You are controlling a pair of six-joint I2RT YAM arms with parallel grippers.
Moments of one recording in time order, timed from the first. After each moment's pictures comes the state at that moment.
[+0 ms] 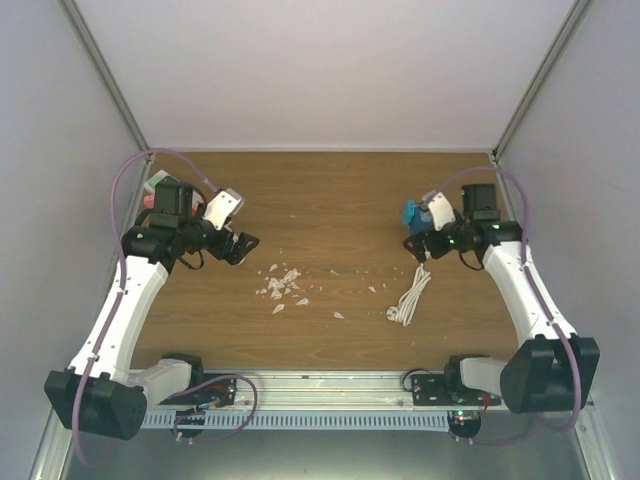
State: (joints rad) left arm -0.13 1.11 1.14 -0.84 0.48 0.36; right arm 0.01 1.23 1.04 -0.77 -0.38 -0.42
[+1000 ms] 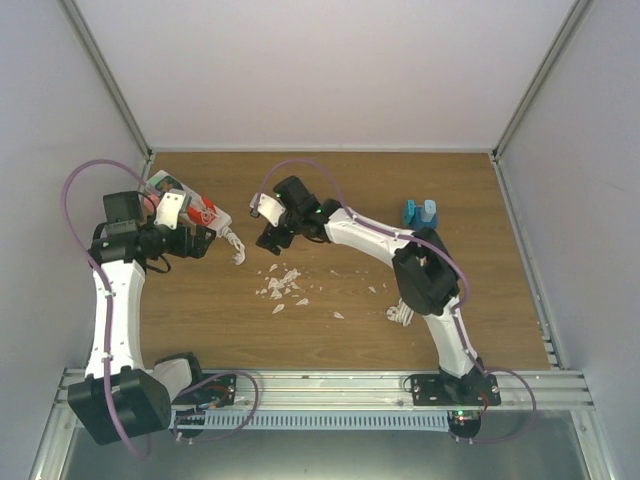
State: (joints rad) left arm 0.28 1.09 1.06 -0.86 0.55 0.34; right arm 0.81 2.15 1.75 -0.38 -0.21 -0.33
